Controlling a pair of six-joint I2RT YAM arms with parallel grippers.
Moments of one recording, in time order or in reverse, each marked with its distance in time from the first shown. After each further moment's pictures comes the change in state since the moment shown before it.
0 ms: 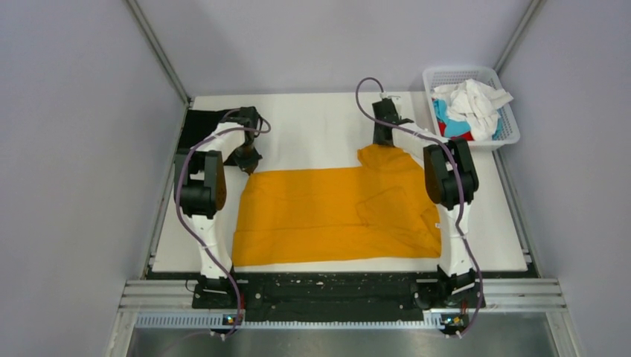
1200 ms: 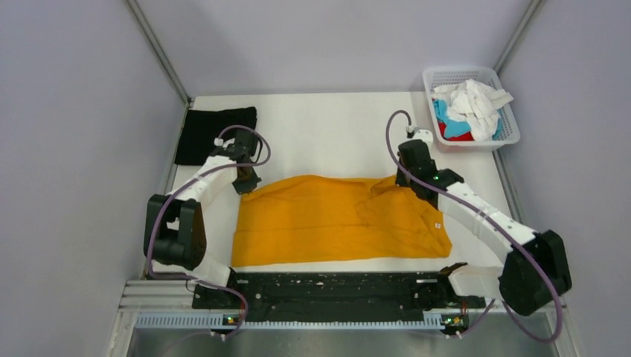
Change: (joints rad) left arm -0.091 -0.469 -0.458 0.116 -0.021 -0.008; right arm 0.138 -0.933 -0.770 -0.076 0.022 0.097
